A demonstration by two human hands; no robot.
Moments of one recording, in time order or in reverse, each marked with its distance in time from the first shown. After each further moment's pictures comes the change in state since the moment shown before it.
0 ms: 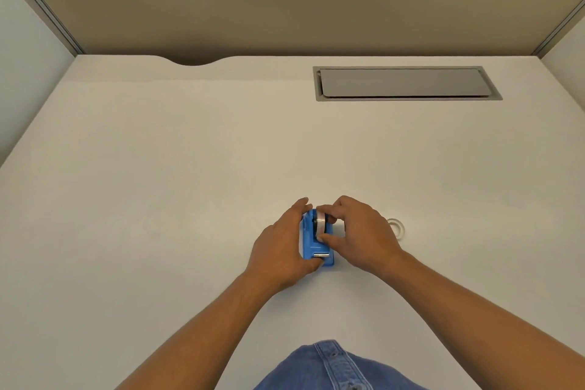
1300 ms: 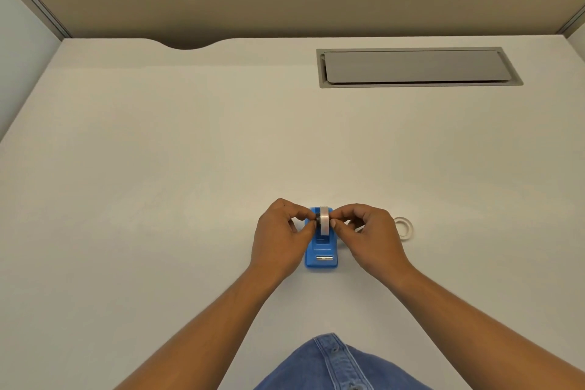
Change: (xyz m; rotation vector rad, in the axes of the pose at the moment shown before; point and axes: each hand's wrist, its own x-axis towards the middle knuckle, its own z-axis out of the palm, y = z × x) left_hand 0.019 0.012 -0.005 -0.275 0.243 -0.151; right_hand -0.005 0.003 0.007 0.611 0.158 0.253
